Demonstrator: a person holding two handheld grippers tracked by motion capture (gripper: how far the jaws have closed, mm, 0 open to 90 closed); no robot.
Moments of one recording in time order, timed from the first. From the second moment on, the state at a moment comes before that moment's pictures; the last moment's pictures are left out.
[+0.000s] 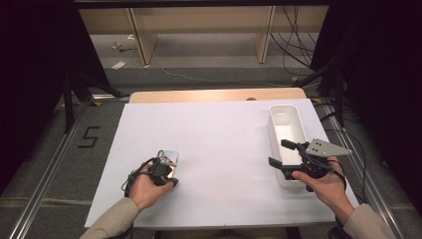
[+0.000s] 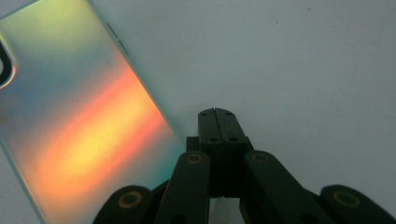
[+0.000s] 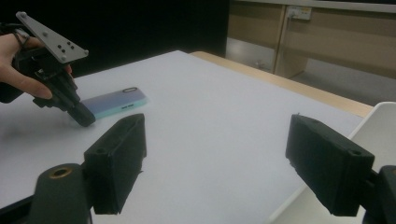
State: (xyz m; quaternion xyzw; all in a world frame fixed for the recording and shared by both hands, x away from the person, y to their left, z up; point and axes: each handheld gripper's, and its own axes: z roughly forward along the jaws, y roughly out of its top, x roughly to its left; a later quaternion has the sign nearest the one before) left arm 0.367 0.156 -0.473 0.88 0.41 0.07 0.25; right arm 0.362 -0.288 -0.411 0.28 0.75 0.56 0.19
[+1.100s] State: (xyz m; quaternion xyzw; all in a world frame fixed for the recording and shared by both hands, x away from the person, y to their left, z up) left arm 0.361 0.176 -0.463 0.87 0.43 0.07 0.24; right arm 0.363 -0.287 -0.412 0.28 0.76 0.56 0.19
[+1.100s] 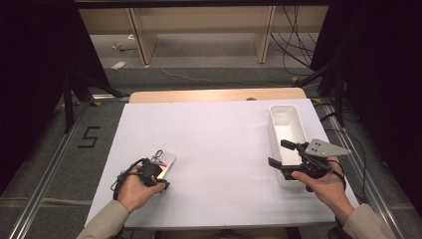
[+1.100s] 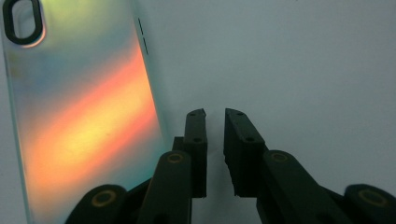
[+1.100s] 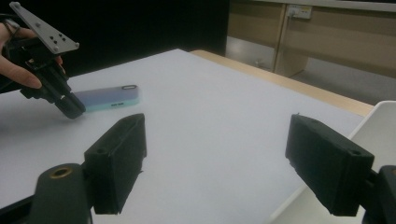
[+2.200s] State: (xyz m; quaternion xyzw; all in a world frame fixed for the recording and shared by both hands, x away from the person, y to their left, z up) left arm 0.405 0.194 -0.459 0.85 0.48 0.13 0.17; right arm 0.363 -0.286 -0.412 0.28 0.75 0.56 0.19
